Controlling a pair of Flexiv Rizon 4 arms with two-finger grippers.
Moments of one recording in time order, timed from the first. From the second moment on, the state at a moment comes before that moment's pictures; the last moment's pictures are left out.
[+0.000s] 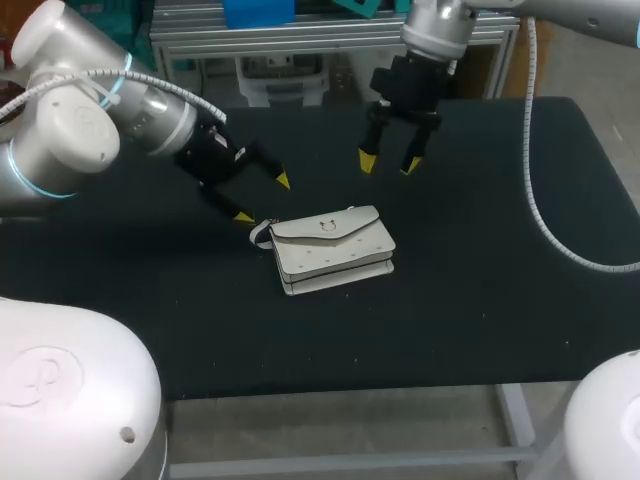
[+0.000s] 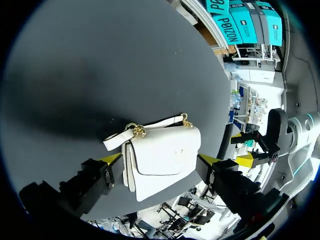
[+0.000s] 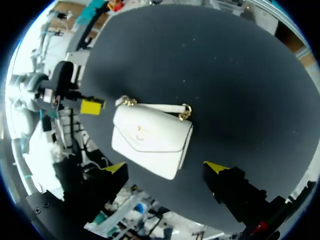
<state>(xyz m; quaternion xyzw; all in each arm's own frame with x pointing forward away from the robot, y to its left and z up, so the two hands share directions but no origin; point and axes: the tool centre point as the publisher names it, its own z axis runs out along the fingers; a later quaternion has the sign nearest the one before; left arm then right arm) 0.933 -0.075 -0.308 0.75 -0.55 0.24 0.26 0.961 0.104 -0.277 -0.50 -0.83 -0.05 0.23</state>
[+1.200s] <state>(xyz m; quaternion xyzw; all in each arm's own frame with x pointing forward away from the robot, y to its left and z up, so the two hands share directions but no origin) 0.914 -0.089 -0.338 0.71 -0.54 0.31 0.33 0.956 0.123 -0.335 -0.68 -0.65 -0.21 0.28</state>
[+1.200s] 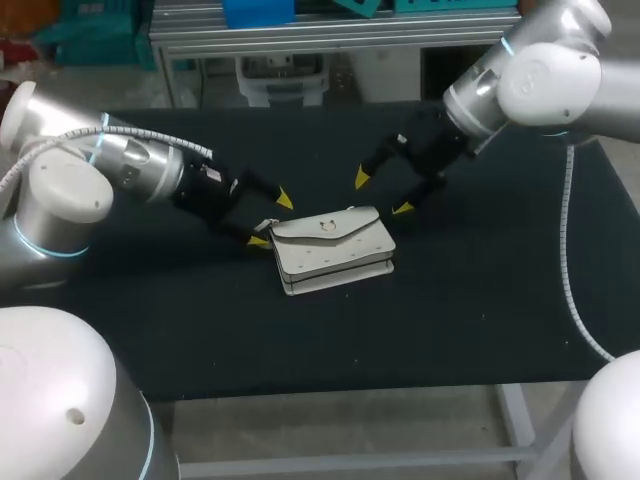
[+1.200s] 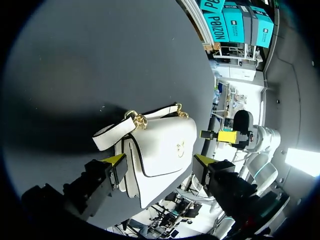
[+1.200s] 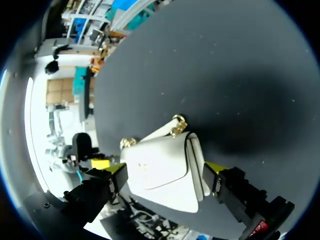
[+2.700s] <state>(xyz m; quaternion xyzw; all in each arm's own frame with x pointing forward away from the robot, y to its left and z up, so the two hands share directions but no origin) 0.896 -0.106 -0.361 0.68 -0.54 0.30 0.40 0.930 0.139 -0.370 -0.68 -0.61 -0.21 0.34</state>
